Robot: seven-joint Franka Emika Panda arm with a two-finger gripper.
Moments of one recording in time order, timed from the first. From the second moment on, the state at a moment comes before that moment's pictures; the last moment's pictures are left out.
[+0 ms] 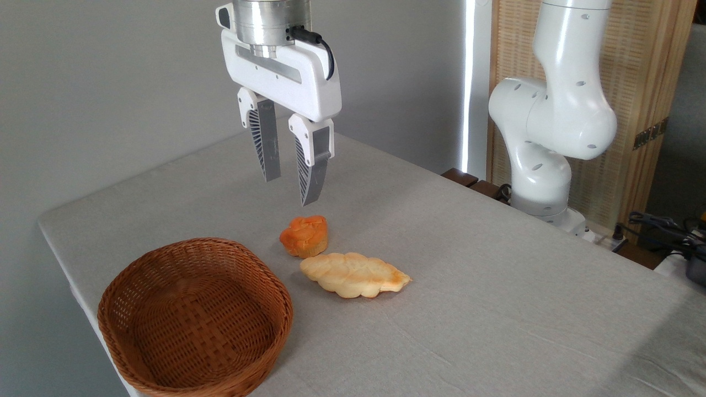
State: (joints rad) arm -0.15 -0.19 0.05 -1.88 -0.05 1.79 0.66
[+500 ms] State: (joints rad) arm -0.20 -0.18 0.03 -1.98 -0.05 1.79 0.66
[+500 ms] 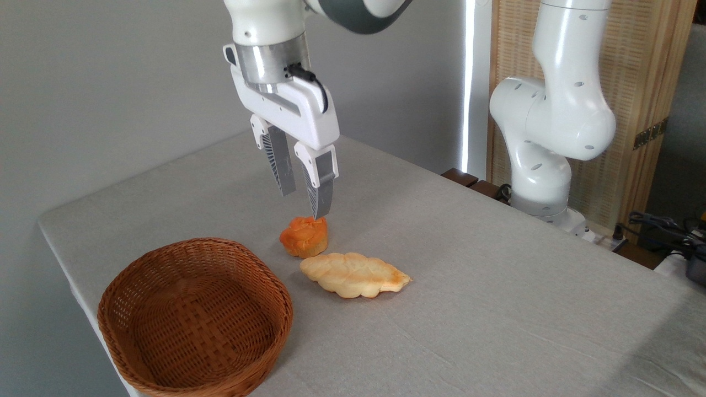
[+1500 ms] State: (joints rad) arm -0.38 -0.11 0.02 -2.16 -0.06 2.00 0.66
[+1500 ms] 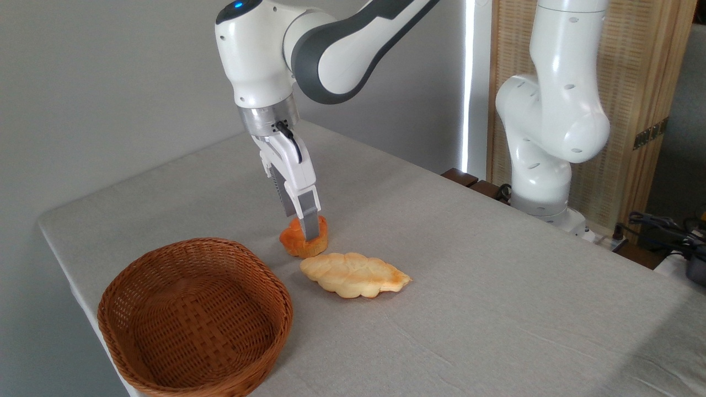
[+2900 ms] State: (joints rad) arm -0.39 -0.07 0.02 -2.16 -0.06 2.02 0.66
